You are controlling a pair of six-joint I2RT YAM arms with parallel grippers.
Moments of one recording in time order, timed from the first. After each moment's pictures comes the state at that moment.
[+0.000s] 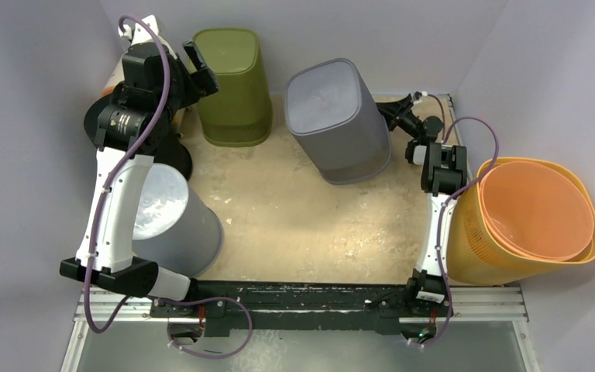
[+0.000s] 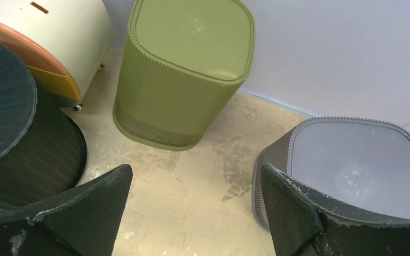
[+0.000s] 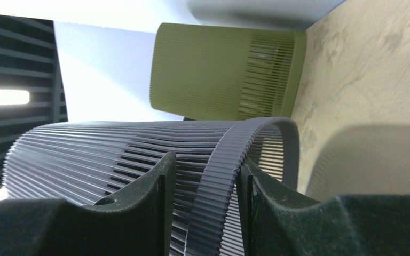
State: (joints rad) left arm -0.27 1.42 2.00 -0.90 -0.29 -0.49; right arm -0.17 2.64 1.69 1.37 -1.01 1.87
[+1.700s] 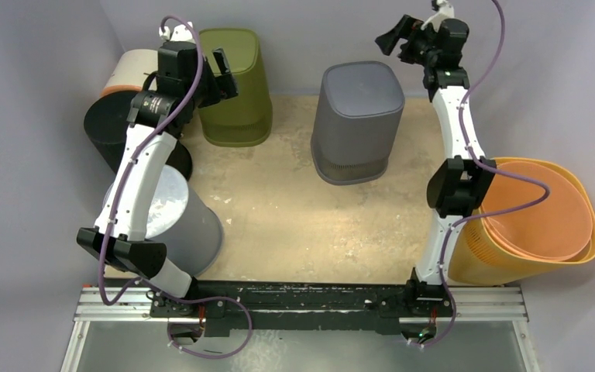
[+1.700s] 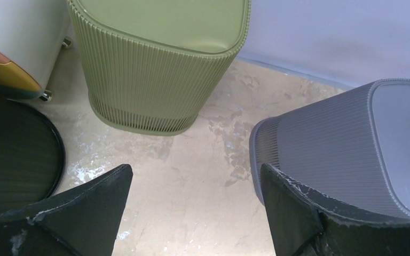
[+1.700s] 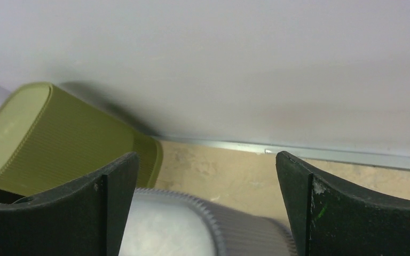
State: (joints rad) left arm -0.28 1.56 1.95 -0.83 -0.18 -0.46; right arm -0.07 2.13 2.21 -0.16 -0.43 0.44
